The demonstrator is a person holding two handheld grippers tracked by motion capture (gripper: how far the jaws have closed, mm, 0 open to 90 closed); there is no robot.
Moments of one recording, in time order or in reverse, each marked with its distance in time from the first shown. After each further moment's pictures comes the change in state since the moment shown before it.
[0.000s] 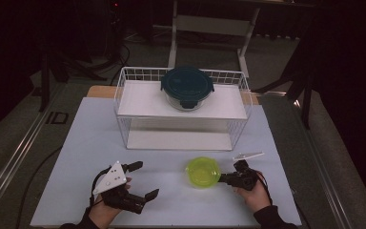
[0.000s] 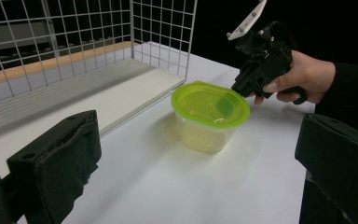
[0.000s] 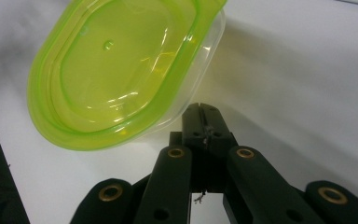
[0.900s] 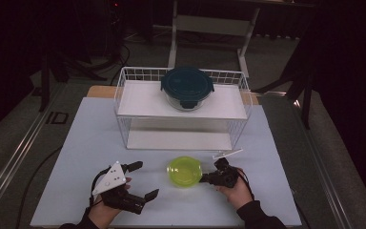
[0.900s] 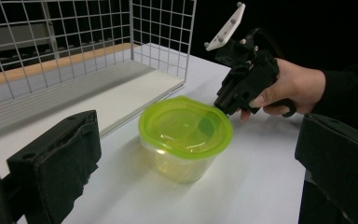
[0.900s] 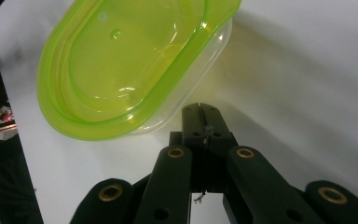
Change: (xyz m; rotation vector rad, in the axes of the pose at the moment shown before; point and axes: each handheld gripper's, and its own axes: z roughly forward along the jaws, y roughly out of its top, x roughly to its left) left arm 0.000 0.000 -0.001 -0.005 -0.002 0.004; right arm 0.030 0.022 0.041 0.044 0.086 -0.046
